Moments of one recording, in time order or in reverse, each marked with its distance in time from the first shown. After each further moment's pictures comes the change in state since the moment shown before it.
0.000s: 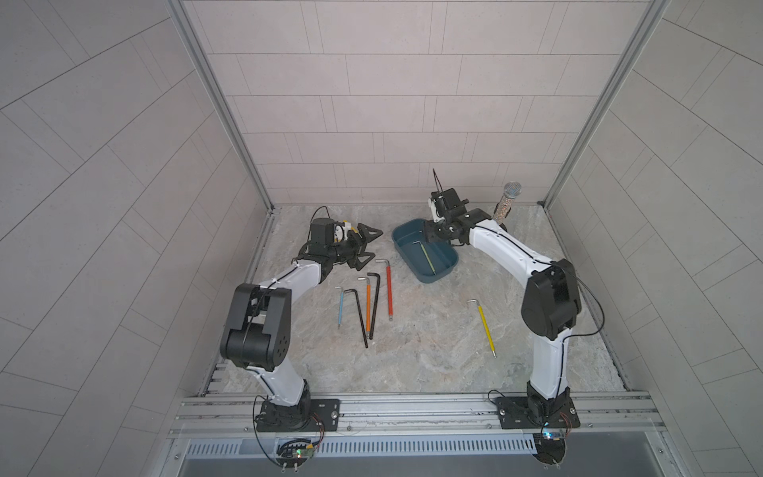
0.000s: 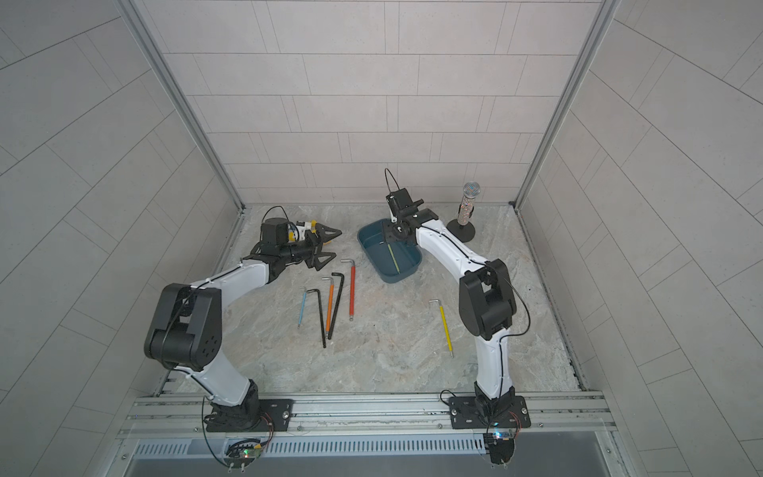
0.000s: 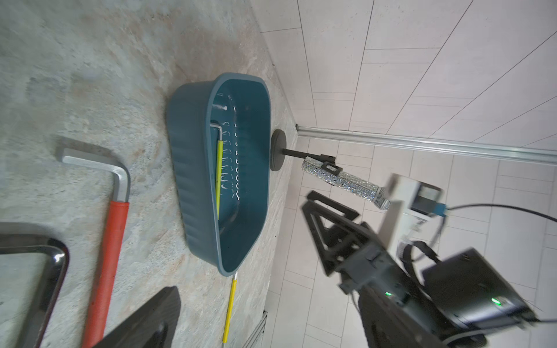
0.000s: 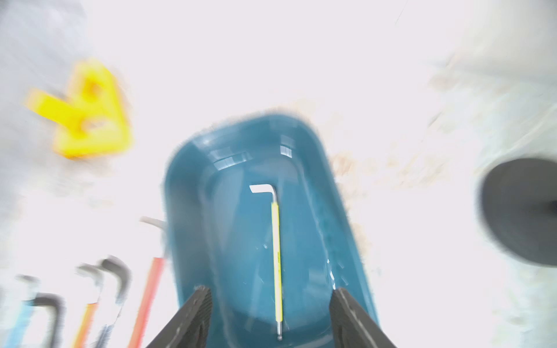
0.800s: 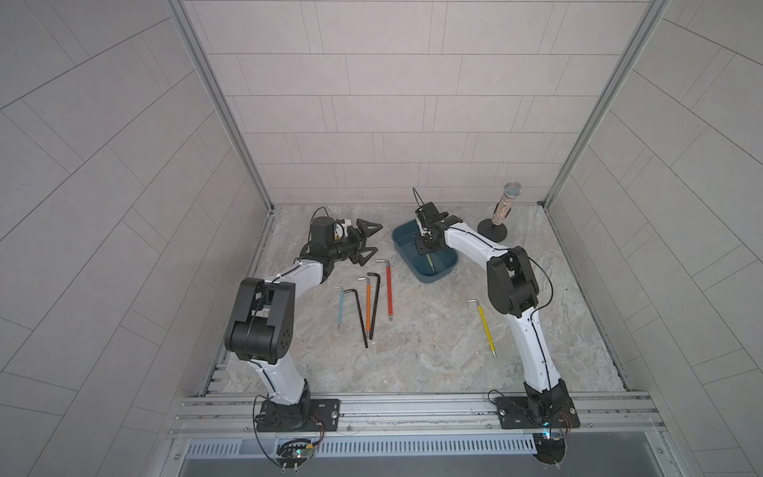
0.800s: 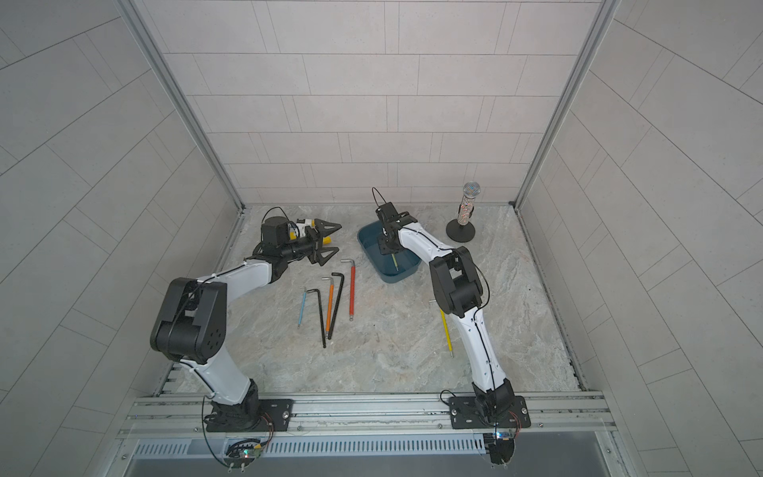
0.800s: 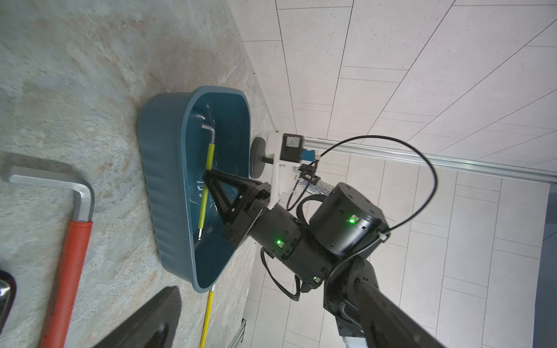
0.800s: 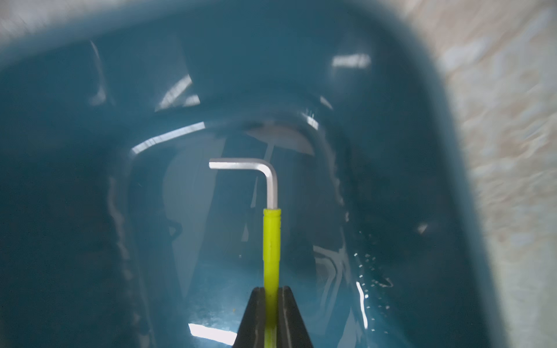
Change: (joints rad) left arm 0.006 0.057 -0.008 0.224 0.021 -0.179; right arm 0.000 0.428 0.224 -0.065 0.011 -0.034
